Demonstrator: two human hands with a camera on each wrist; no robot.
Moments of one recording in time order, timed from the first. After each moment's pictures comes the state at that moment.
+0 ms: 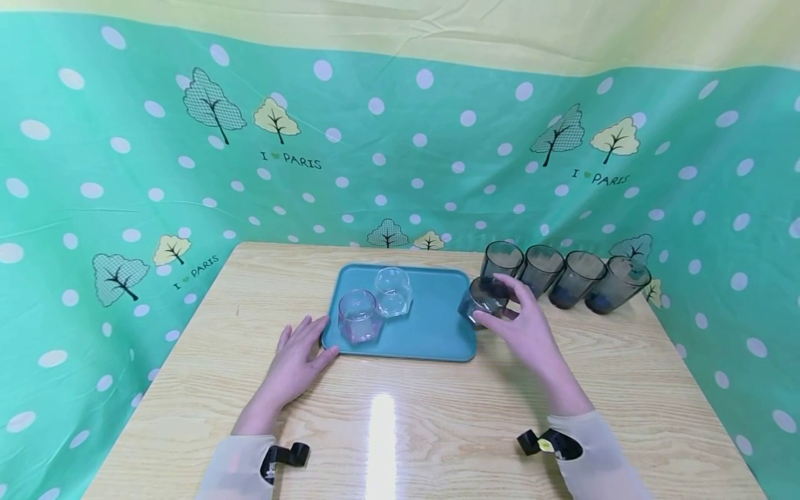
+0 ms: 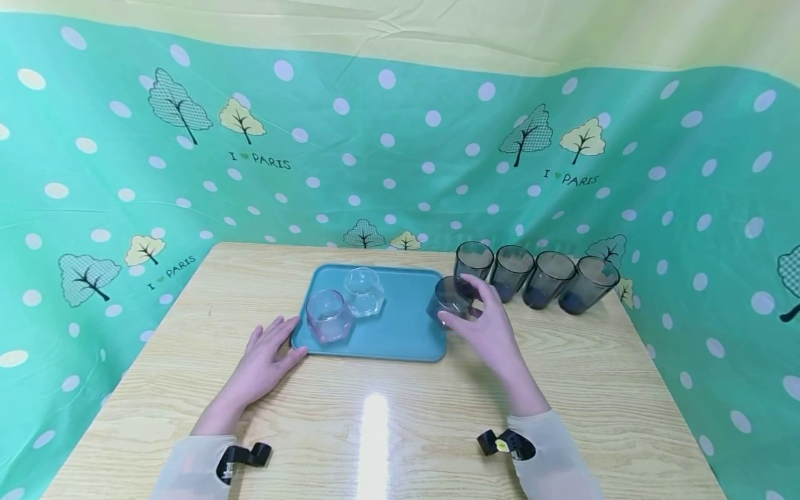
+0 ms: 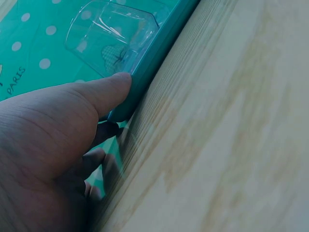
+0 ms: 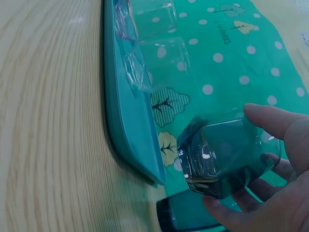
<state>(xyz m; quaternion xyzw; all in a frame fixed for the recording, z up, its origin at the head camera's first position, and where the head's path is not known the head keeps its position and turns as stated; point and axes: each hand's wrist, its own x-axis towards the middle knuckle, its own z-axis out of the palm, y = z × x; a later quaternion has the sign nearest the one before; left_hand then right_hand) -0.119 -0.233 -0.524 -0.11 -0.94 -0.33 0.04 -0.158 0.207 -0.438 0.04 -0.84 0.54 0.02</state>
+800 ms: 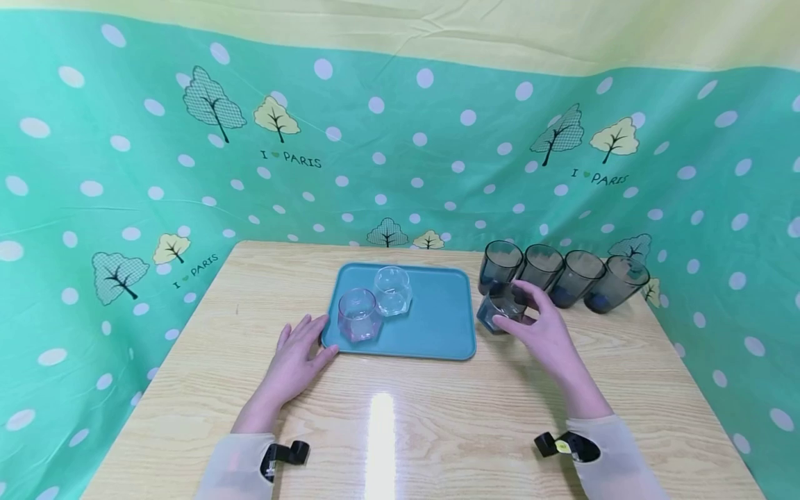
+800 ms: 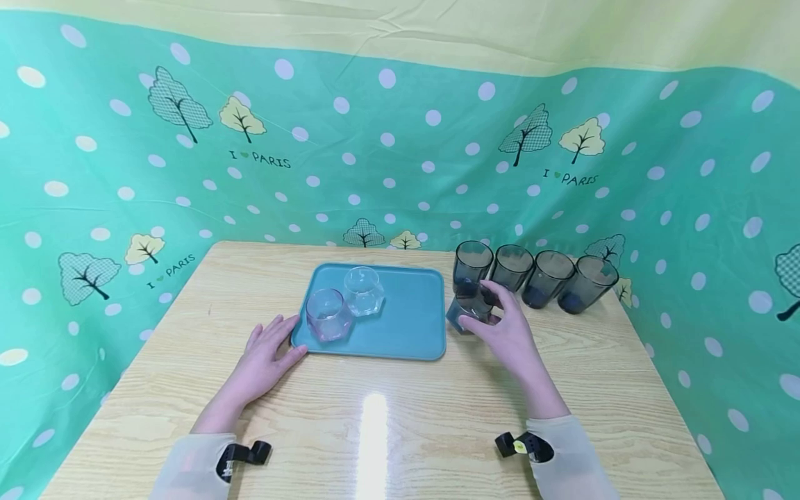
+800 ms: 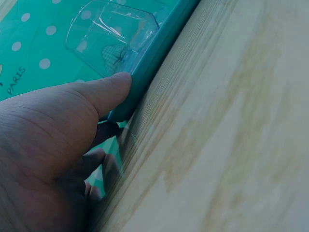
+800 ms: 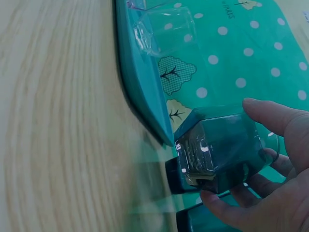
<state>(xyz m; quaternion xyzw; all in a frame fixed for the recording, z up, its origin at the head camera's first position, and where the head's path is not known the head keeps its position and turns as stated) -0.119 -0.232 -0.521 -0.10 -0.94 -0.32 0.03 -0.153 0.242 -0.447 0.02 -0.85 0.53 0.00</state>
